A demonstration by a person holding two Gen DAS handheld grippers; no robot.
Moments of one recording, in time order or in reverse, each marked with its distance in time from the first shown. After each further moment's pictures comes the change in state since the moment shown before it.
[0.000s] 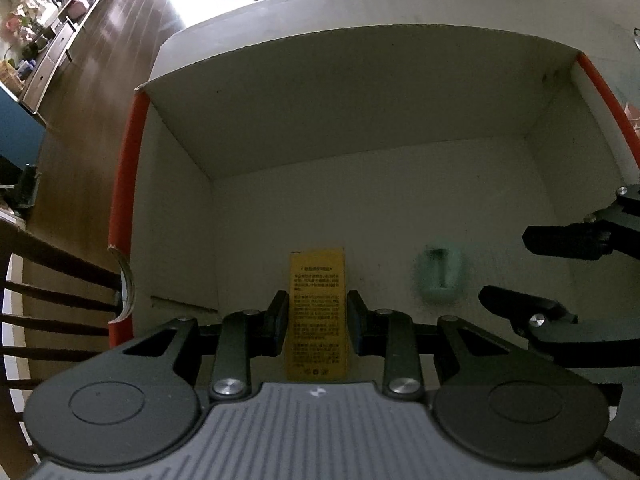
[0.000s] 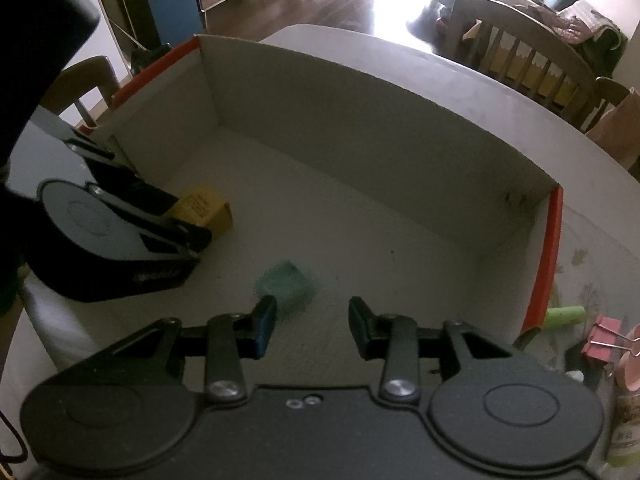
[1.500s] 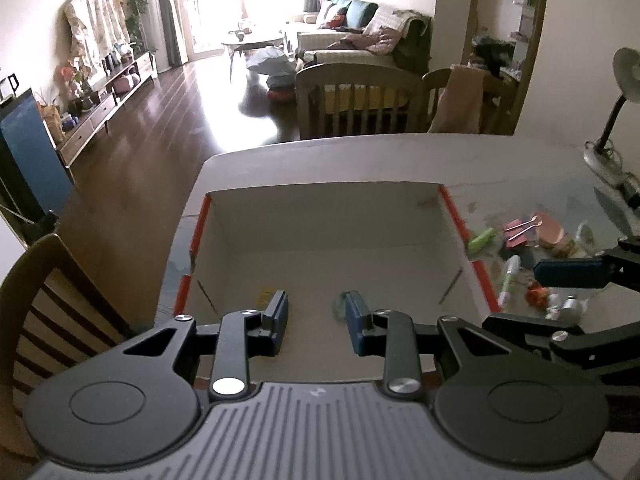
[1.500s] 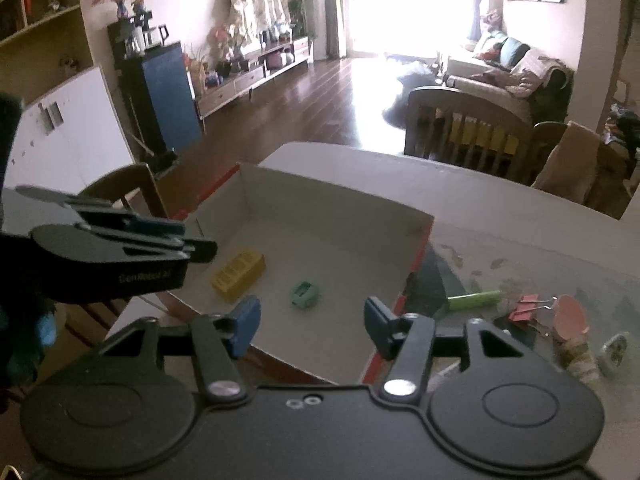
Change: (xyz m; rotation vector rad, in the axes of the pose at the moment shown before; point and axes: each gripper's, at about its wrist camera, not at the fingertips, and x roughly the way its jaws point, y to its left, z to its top) left arm -0.175 -0.050 -0.073 -0.135 -0.431 -0.020; right arm -0.167 -0.009 -0.080 0.109 -0.348 0.017
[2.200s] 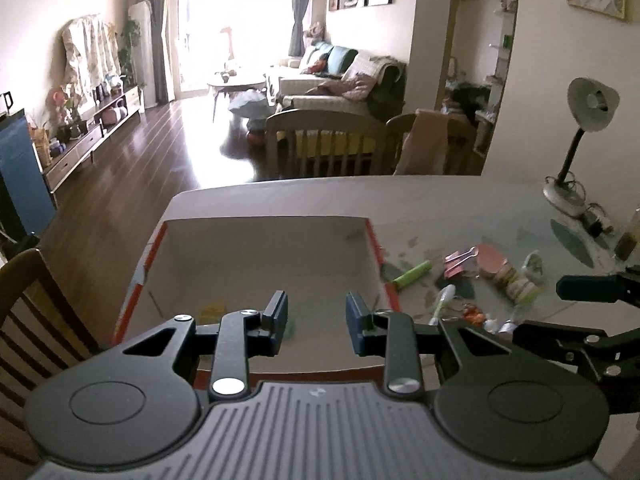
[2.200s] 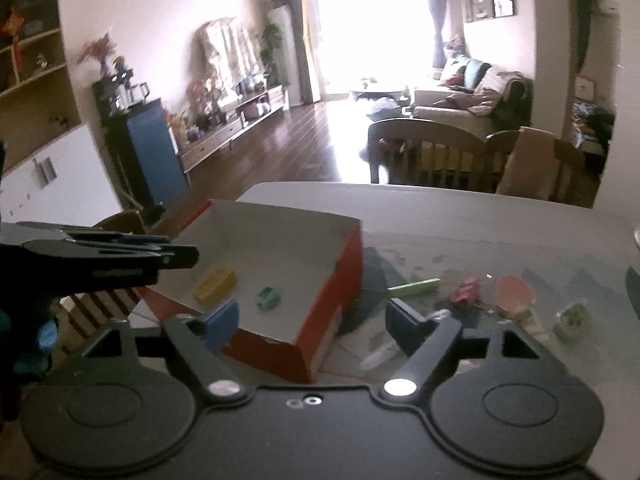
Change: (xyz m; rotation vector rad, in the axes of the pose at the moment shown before) left arm -0.032 -0.057 -0.027 -0.021 -0.155 -0.065; right arm -0.072 -0.057 -0.055 0.101 -0.144 -0.040
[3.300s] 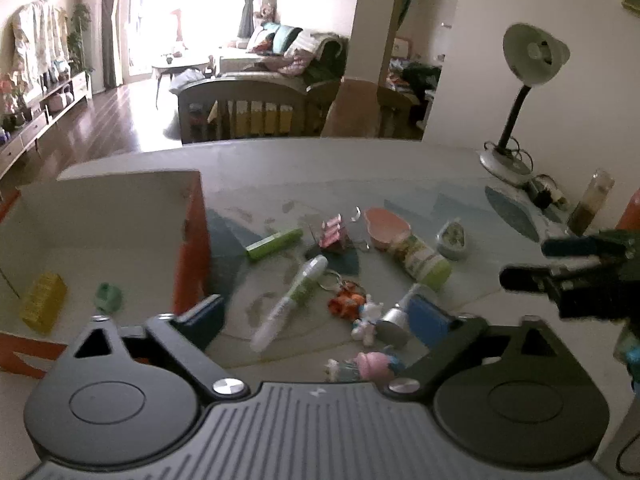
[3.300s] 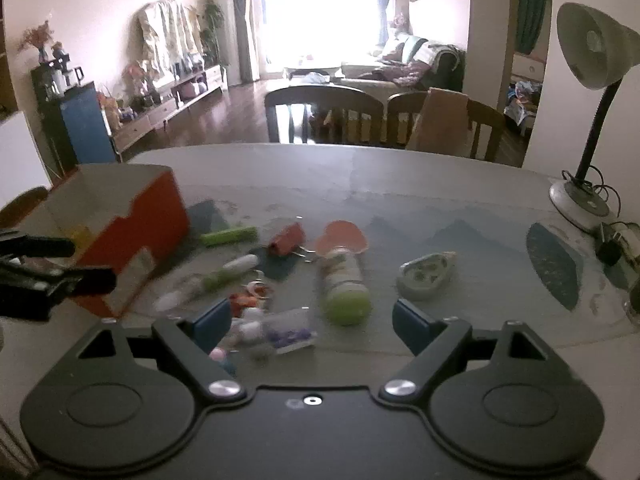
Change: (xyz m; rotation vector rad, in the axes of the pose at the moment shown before) left arm 0.084 -0.150 -0.041 0.021 0.064 -0.137; right arm 0.006 -0.199 -0.044 0.008 0.083 -0.156
